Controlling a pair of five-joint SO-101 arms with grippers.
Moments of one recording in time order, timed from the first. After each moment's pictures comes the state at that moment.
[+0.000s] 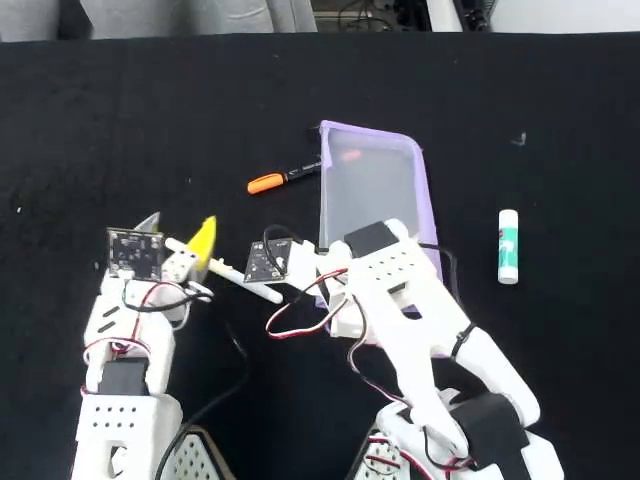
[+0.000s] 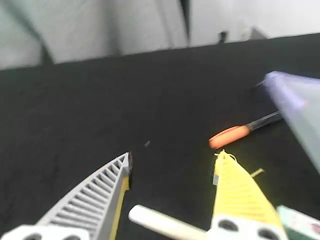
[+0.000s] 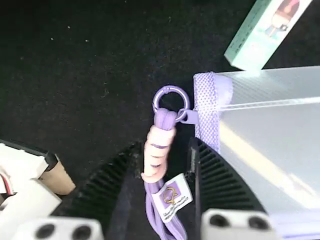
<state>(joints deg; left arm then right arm) -6.5 -86.7 96.7 14.5 -6.9 -23.6 -19.1 44.2 76.6 58.8</state>
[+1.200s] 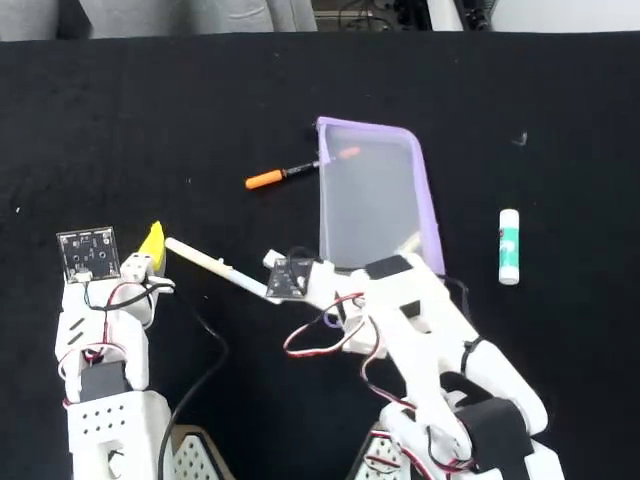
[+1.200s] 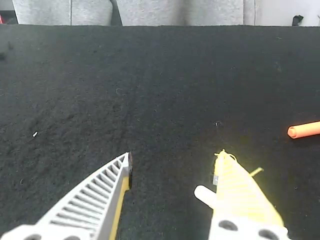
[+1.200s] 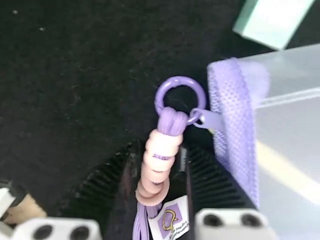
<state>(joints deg) -20.2 -86.7 96.7 18.4 -6.9 -18.2 -19.5 60.9 57.6 60.0</state>
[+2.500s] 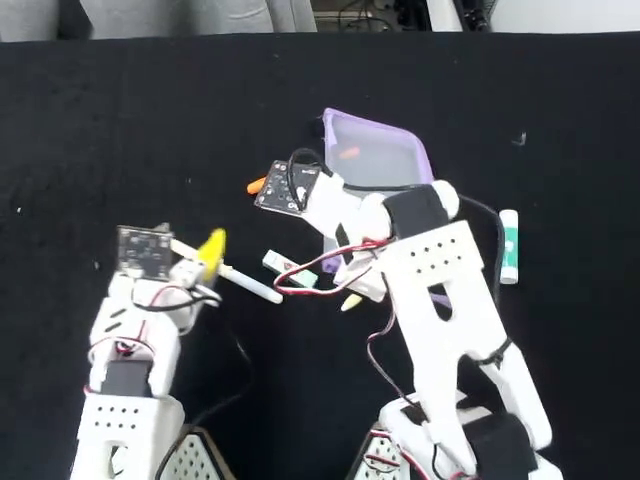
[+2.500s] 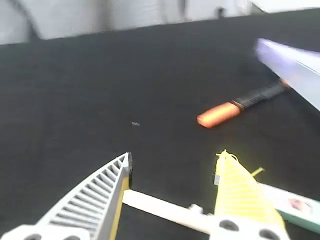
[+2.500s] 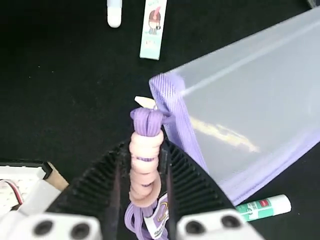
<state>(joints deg) -3.8 -86.7 96.7 18.9 -6.9 -18.8 -24.5 19.6 92.5 48.0</state>
